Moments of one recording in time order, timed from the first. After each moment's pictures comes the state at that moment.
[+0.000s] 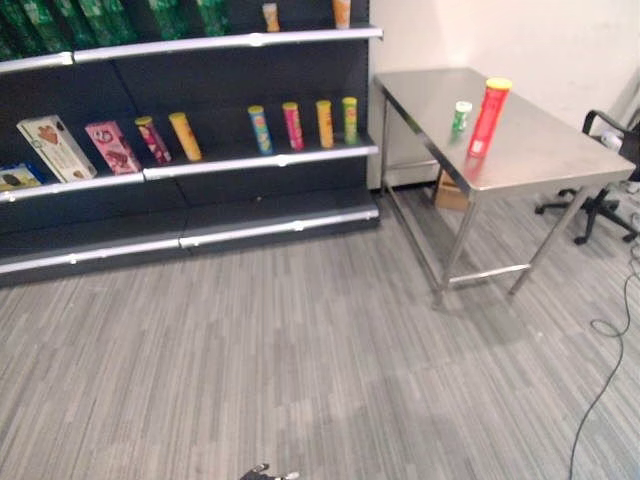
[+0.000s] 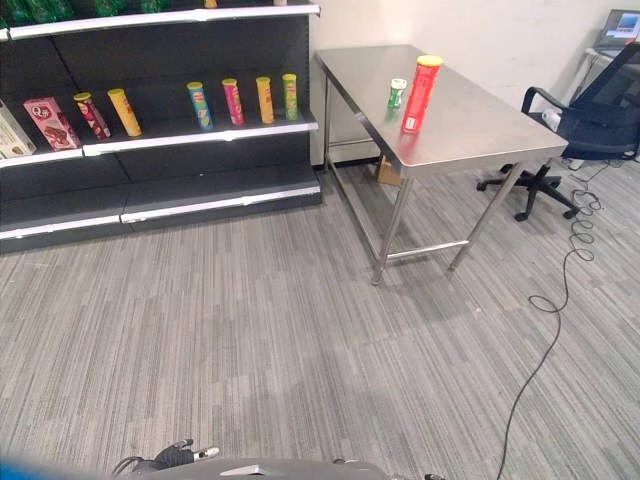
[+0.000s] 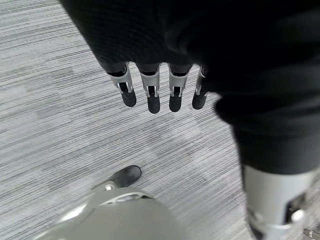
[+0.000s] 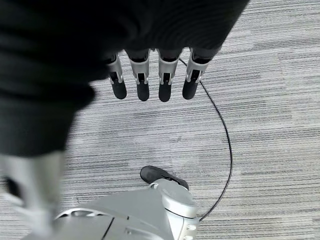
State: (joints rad) left arm 0.02 0.24 -0.22 1.25 -0.08 -0.04 -0.01; right arm 0.08 -0.27 0.21 1.27 0.09 0.00 -0.02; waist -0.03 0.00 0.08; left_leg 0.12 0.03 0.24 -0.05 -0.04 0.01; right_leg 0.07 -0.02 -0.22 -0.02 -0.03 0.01
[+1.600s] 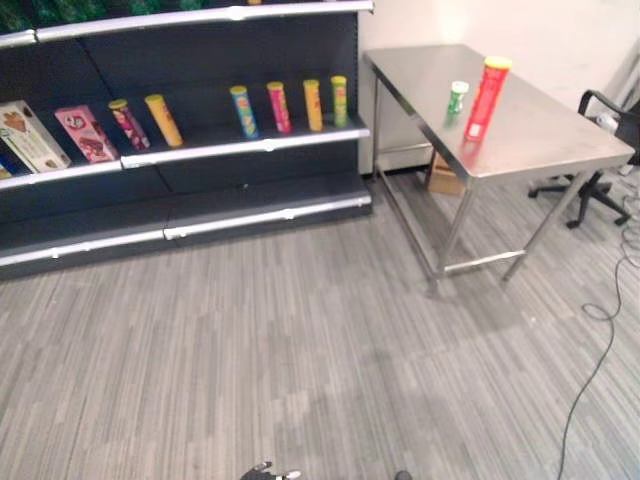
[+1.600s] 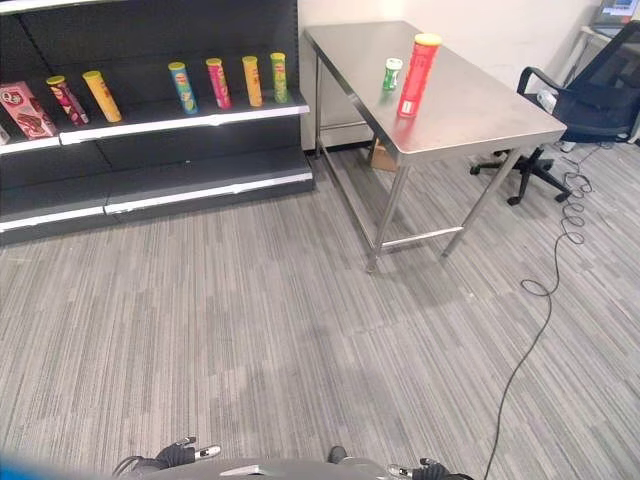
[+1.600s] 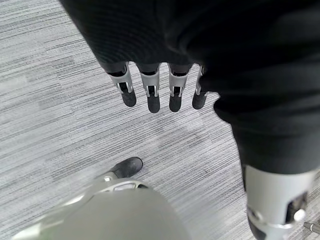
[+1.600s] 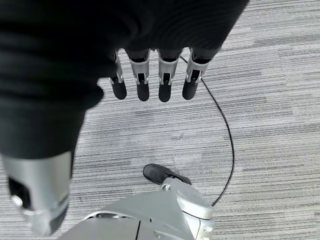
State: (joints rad) left arm 0.01 0.25 -0.21 1.23 -0.11 -0.04 -0.05; right arm 0.04 -0.28 0.21 1.27 0.09 -0.01 0.00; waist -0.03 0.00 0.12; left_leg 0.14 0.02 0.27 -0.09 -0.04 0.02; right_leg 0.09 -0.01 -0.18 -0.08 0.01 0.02
